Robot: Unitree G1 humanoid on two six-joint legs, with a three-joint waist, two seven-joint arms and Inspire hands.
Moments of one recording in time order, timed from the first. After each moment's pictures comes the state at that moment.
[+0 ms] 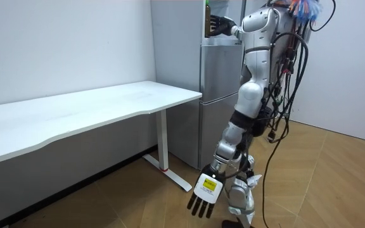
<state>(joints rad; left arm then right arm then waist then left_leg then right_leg) 0.29 0.34 0.22 1.09 -0.13 0.06 0.01 -0.18 -0.84 -0.19 0.01 0.45 0.03 -0.12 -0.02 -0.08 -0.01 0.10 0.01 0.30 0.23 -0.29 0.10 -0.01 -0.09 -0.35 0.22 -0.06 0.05</state>
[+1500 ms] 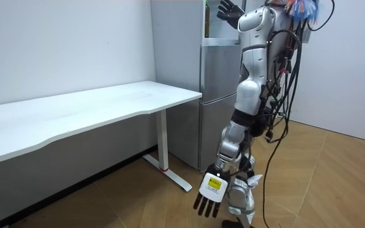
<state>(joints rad) 0.32 0.29 0.20 1.15 -0.16 0.02 0.04 -0.05 -0.53 -0.37 -0.43 0.72 -0.01 -0.12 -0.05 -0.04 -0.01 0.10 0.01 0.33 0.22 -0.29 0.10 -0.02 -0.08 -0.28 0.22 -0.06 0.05</state>
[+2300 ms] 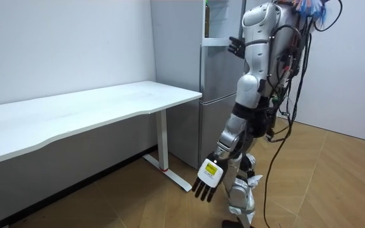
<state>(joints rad) 0.29 0.19 0.07 1.16 -0.13 -0.04 0.10 0.16 -0.22 -0.26 -0.24 0.89 -0.13 -0.15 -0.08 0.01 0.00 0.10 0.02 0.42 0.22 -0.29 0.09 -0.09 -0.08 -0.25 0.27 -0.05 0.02</state>
